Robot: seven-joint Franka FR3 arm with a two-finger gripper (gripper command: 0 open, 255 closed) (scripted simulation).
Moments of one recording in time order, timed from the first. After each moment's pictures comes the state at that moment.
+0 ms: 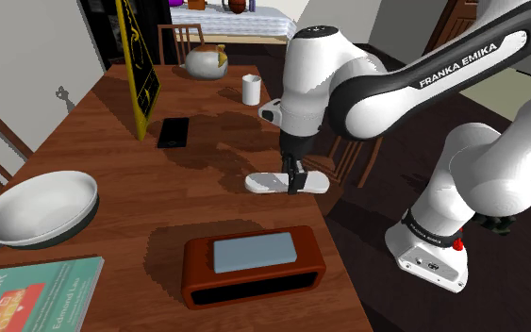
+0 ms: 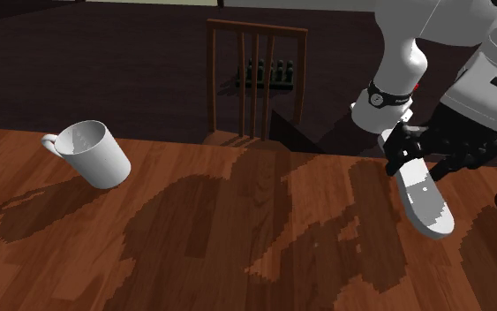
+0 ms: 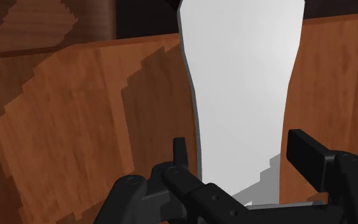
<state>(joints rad) 0.28 -0.38 0.28 -2.61 0.10 2.24 -0.33</state>
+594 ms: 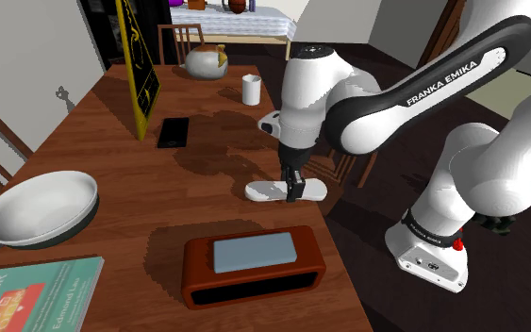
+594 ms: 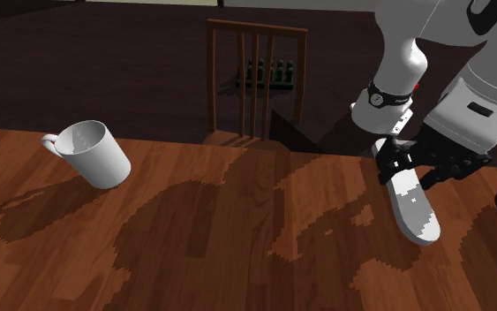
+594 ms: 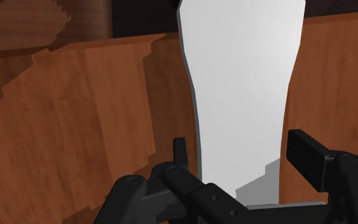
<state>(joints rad) 0.28 -0.32 0.30 -2.65 0.10 2.33 -0.32</state>
